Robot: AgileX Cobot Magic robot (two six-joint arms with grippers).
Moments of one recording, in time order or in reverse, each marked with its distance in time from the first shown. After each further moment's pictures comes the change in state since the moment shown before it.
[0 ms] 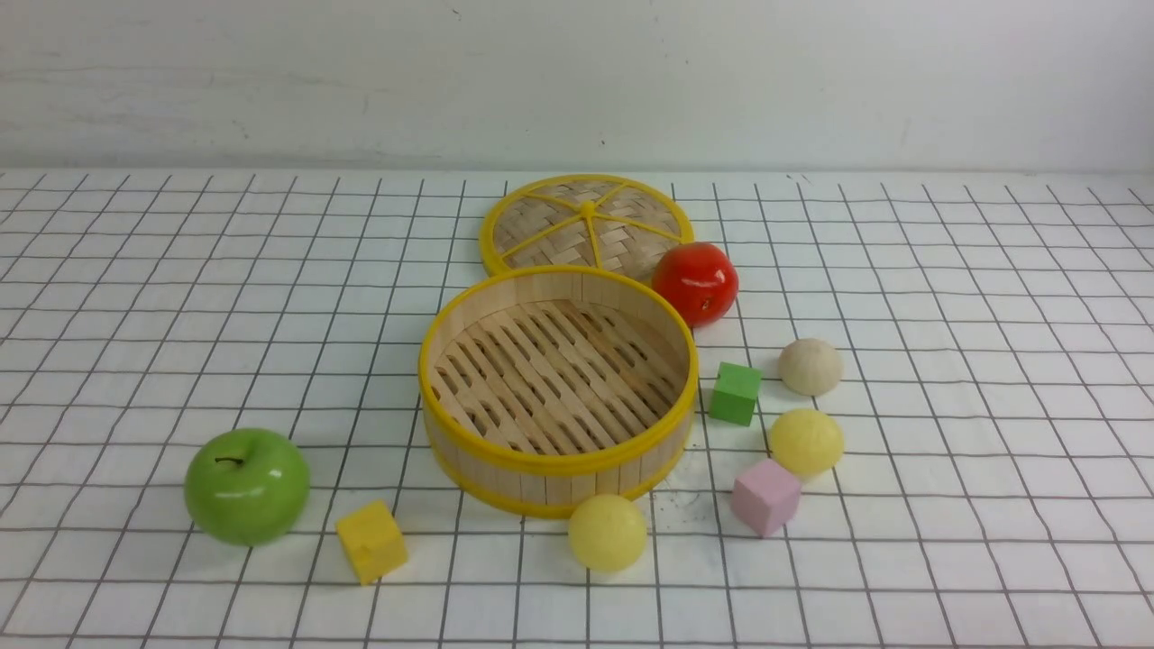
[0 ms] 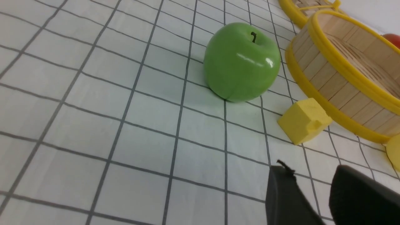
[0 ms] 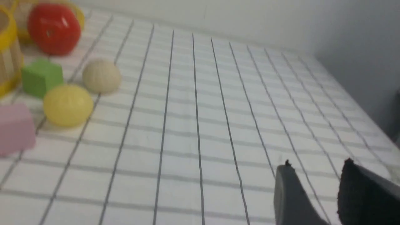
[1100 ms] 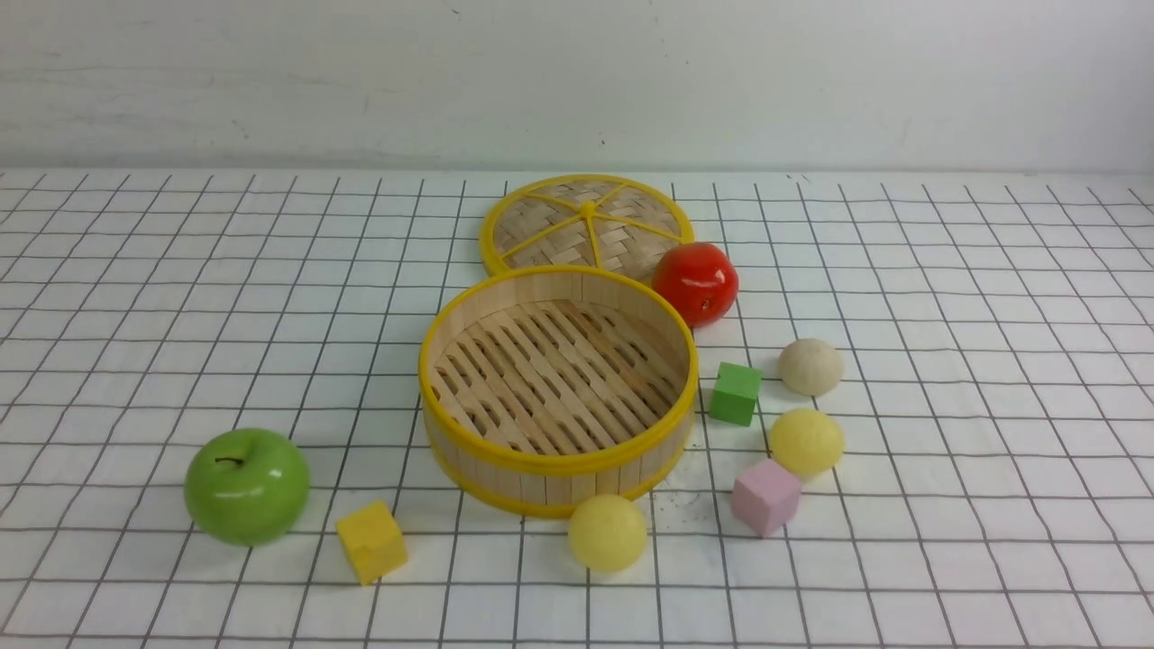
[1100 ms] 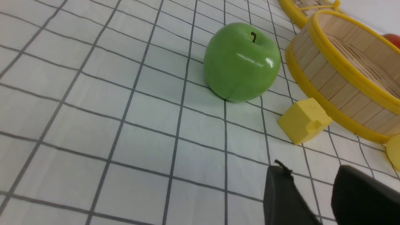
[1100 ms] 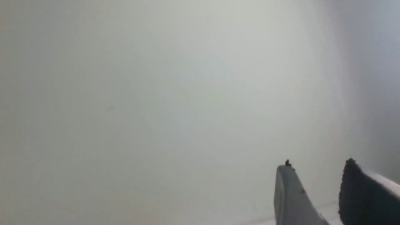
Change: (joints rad) right arm 0.000 0.470 -0.731 -0.022 0.029 0.453; left arm 0.000 0.000 0.000 0.000 0.000 0.000
